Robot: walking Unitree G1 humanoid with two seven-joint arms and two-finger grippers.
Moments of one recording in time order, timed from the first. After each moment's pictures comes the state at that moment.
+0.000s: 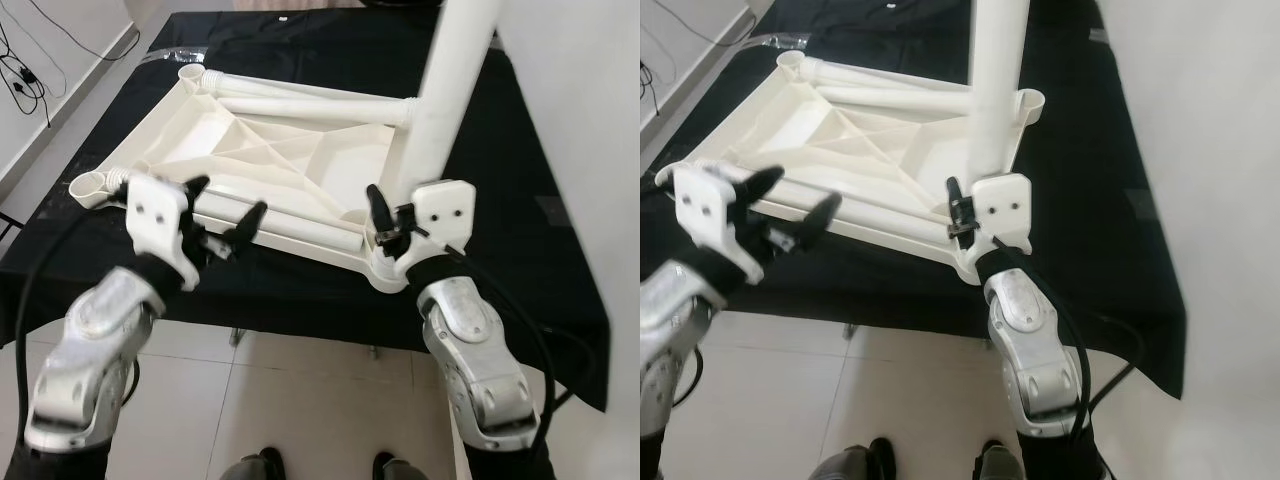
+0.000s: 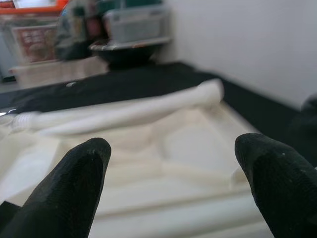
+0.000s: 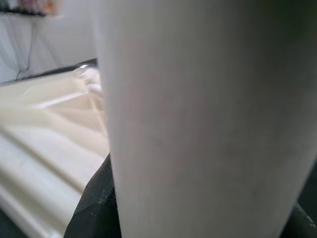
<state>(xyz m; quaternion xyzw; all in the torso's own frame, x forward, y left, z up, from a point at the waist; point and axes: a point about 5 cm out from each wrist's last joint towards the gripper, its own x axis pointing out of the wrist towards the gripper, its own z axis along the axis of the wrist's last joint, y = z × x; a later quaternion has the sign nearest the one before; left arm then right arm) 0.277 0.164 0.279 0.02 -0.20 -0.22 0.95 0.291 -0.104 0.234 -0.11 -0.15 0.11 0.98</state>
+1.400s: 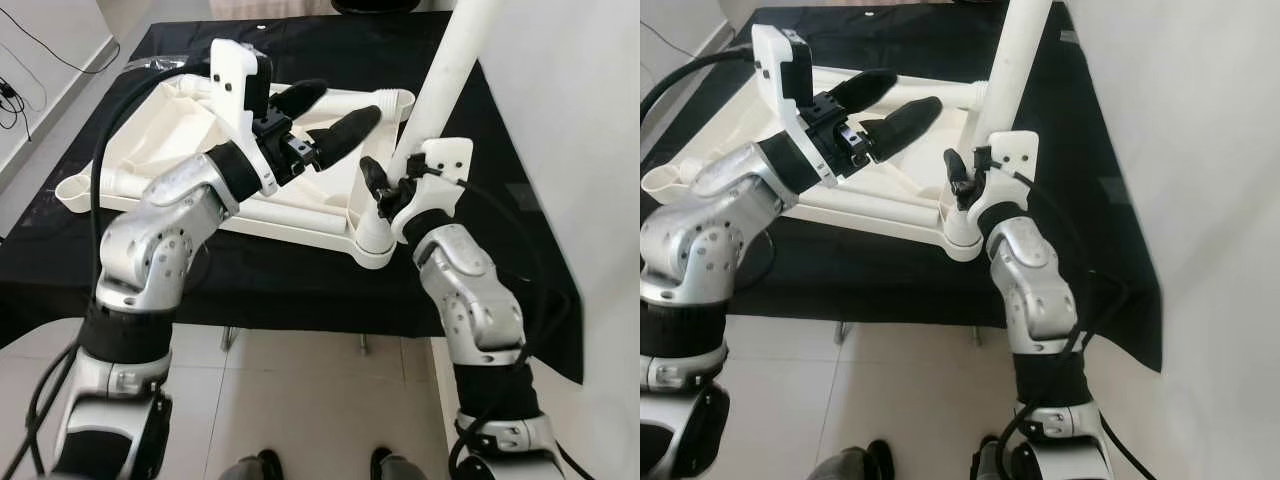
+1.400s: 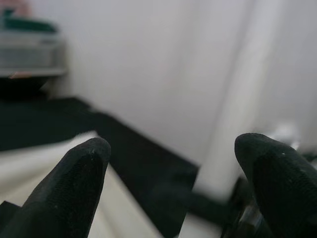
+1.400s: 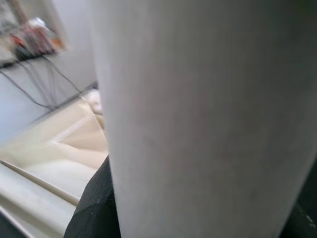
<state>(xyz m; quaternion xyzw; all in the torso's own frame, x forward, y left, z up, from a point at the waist) 0.310 0.105 0.308 -0.07 -0.19 -0.38 0.90 0.337 -0.130 0.257 0.08 -0.14 0.16 0.98</state>
